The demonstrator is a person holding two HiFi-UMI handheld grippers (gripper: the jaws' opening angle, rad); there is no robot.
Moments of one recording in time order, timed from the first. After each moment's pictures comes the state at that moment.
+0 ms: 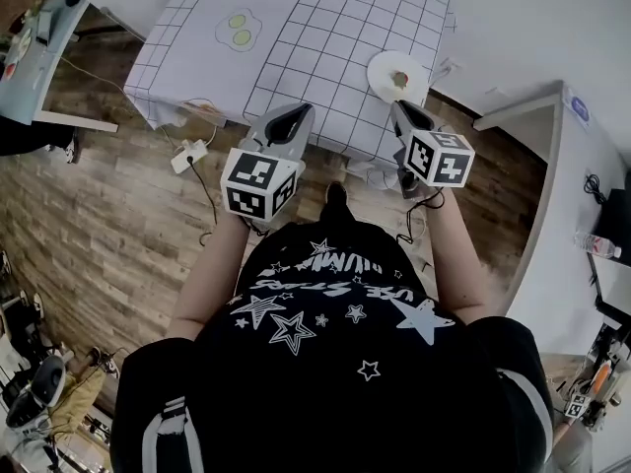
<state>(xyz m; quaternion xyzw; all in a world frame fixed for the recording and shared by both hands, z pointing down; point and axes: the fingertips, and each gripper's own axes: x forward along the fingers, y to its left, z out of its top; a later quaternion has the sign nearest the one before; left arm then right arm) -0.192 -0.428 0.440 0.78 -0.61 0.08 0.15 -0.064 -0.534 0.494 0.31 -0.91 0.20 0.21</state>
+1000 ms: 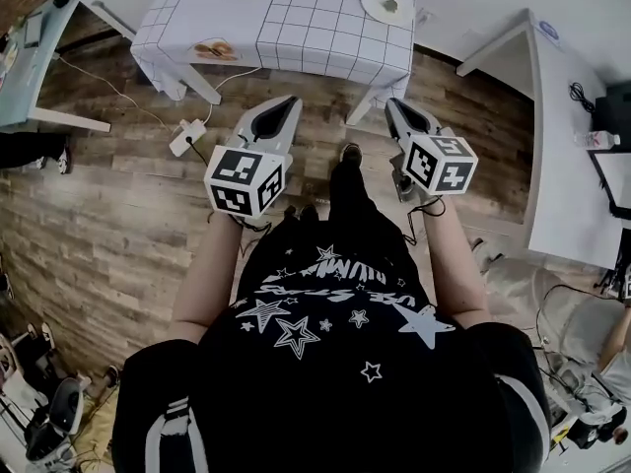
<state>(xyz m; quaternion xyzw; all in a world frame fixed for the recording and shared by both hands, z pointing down) -0.184 -0.231 0.412 0.81 -0.56 0.05 0.15 -0.036 -0.298 0.446 0.36 -0.90 0.19 0.16</state>
